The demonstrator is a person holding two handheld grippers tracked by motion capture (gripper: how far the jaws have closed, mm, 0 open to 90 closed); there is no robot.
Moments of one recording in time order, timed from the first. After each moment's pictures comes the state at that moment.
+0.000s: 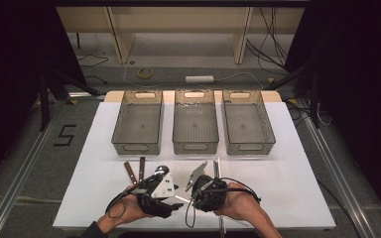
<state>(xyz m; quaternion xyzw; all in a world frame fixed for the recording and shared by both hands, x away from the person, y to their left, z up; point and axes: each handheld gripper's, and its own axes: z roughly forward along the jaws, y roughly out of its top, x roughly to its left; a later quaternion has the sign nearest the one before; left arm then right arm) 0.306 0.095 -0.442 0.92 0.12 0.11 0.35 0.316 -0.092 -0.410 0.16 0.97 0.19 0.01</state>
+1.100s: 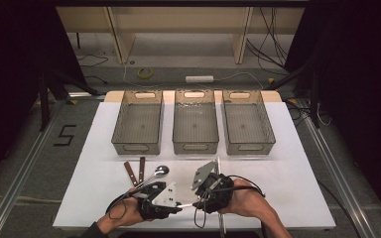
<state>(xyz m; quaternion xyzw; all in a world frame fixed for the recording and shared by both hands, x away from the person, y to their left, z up) 0.300 0.094 -0.446 0.94 0.06 0.06 0.33 0.317 -0.109 -0.394 0.12 0.96 0.25 0.03</state>
